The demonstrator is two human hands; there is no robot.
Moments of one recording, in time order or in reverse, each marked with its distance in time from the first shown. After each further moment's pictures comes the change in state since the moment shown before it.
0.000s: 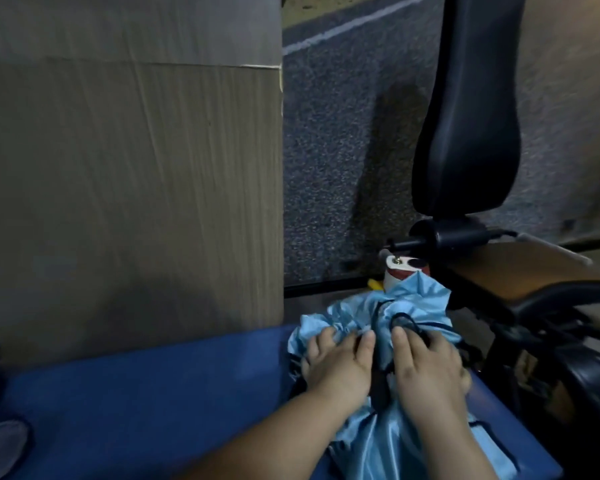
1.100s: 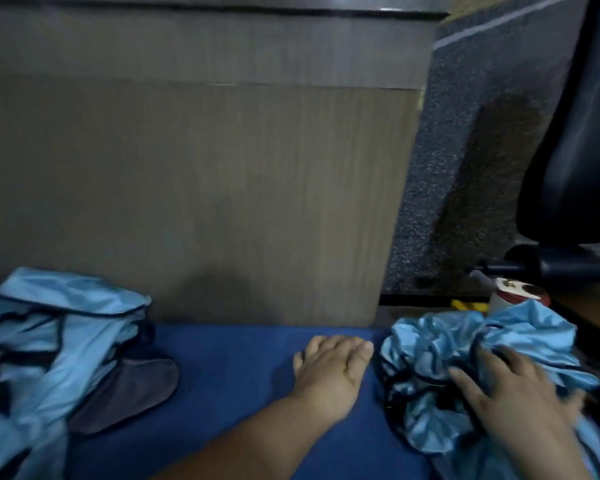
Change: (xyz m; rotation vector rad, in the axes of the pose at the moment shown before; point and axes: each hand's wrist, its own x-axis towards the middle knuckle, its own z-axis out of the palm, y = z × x) left_hand -0.058 -0.123 -0.091 0.032 0.091 0.010; right_hand -0.021 -0.040 -0.006 -0.449 -0.294 -0.028
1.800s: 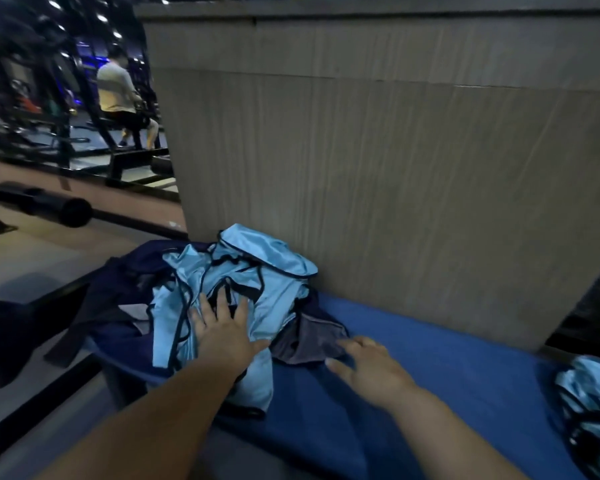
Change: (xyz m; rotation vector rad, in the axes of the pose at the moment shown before) left_hand -0.162 -0.306 -0.173 0.580 0.257 -0.766; right_hand -0.155 -0.318 0.098 0.048 -0.502 -0.896
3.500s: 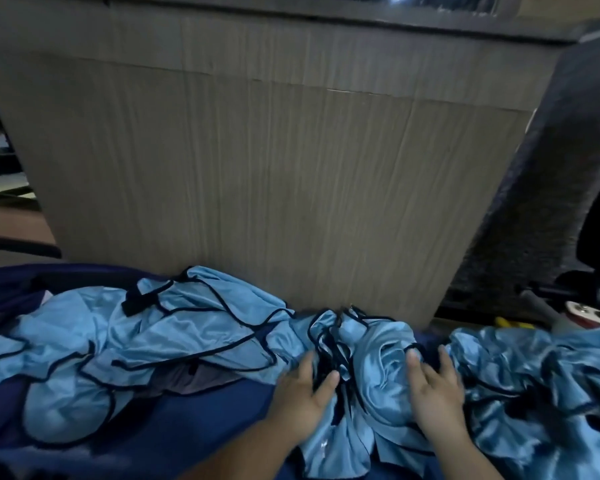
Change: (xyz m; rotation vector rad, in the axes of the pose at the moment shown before) left_hand -0.076 0.226 0.043 -0.785 -0.408 0.502; right_hand -0.095 0.154 -0.039 0.538 0.588 0.606
